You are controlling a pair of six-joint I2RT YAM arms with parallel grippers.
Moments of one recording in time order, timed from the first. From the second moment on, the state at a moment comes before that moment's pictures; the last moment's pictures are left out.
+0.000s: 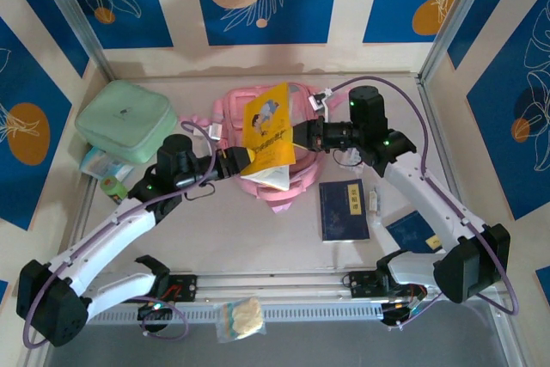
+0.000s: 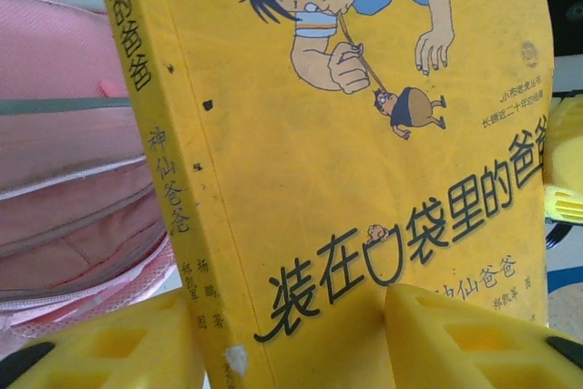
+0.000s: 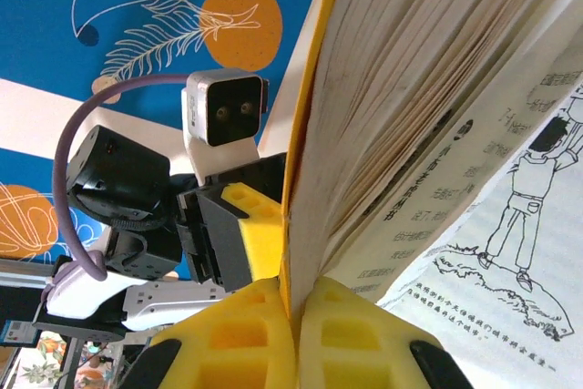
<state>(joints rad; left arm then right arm) -0.56 1.01 0.75 -0.02 0.46 -0.89 0.42 1.25 1.15 -0.31 -0.93 0.78</state>
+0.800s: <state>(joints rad) -0.63 1.01 0.76 0.09 0.36 -0.97 0.34 1.30 1.03 -0.29 -0.97 0.69</state>
